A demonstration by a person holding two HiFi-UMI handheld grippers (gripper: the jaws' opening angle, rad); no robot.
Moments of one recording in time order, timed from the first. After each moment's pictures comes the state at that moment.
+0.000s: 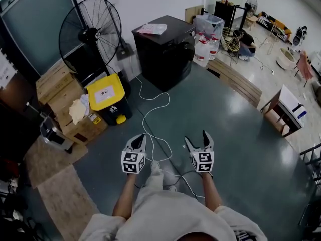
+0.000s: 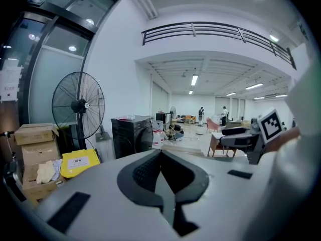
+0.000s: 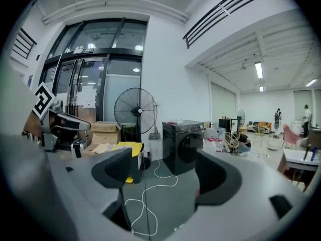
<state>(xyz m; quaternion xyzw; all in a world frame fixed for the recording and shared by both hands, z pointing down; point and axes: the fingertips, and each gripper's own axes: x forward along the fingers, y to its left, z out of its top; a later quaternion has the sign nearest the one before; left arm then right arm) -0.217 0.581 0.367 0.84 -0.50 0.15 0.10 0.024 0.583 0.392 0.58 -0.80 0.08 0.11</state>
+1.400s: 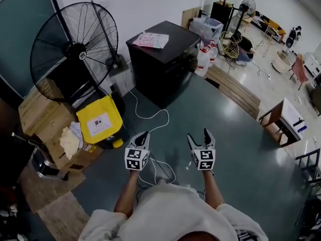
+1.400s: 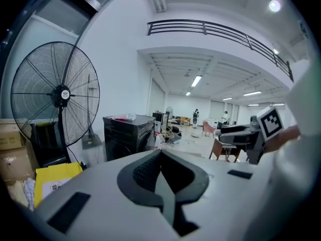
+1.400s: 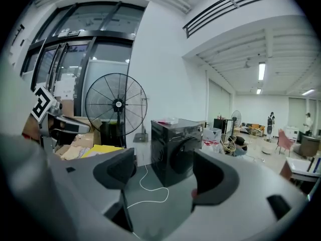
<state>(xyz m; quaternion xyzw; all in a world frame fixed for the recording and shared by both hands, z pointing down) -0.275 0.218 0.396 0.87 -0.45 0.14 0.13 -0.040 0.241 0.397 0.62 -0.76 0.08 0.15</state>
